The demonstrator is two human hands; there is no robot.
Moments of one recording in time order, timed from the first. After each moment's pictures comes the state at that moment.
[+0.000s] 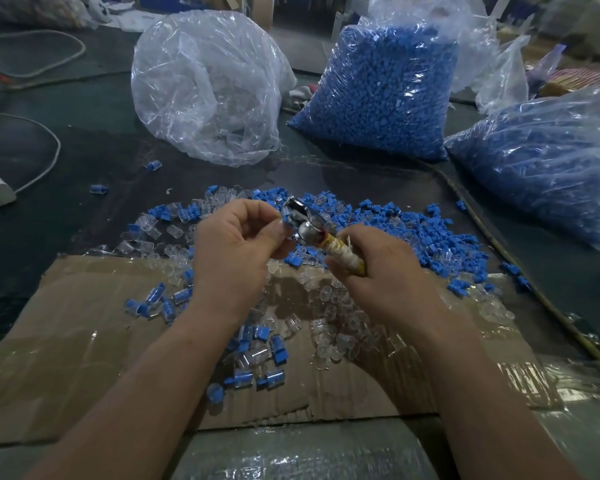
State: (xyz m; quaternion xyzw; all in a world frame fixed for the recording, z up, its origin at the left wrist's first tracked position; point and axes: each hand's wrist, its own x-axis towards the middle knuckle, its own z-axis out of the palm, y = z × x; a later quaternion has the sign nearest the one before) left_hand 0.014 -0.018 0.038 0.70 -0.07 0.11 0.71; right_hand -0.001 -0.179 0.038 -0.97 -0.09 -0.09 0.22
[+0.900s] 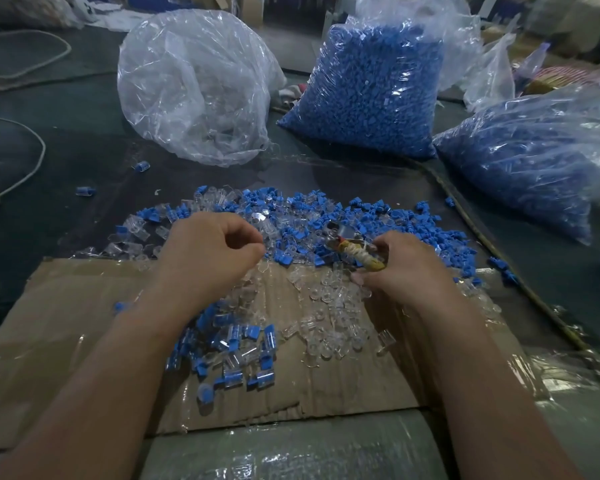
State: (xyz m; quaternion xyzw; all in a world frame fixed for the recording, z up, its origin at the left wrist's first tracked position) left_hand 0.030 0.010 0.033 0.89 -0.12 0.06 0.43; right_hand 0.016 -0.224 0.021 -0.98 0.12 0.01 0.15
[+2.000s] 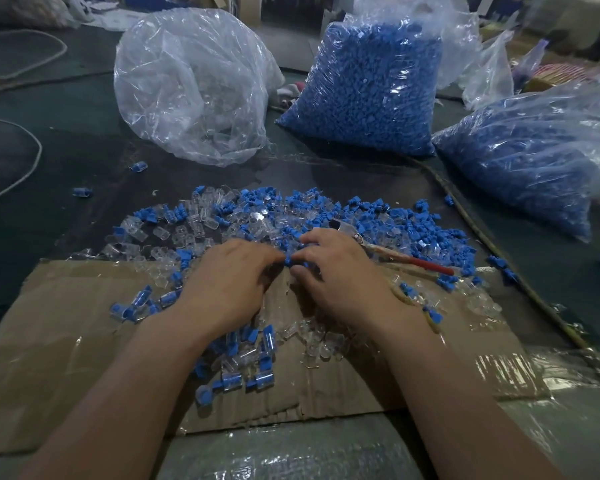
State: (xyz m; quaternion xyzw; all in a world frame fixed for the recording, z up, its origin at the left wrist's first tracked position) left_hand 0.037 -0.008 0.008 0.95 -0.25 0.00 0.19; right_hand 0.018 -0.165 0.014 -0.98 -0.15 -0.08 0.12
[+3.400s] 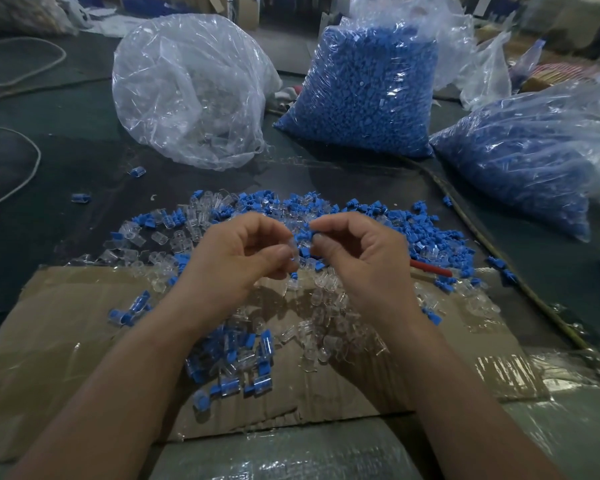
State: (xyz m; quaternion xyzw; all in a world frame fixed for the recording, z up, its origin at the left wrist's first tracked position) left_hand 0.022 -0.008 0.035 0.73 -0.17 -0.07 0.66; right_hand -0.005 -0.164 0.039 -0.82 -0.10 -0.19 0.53
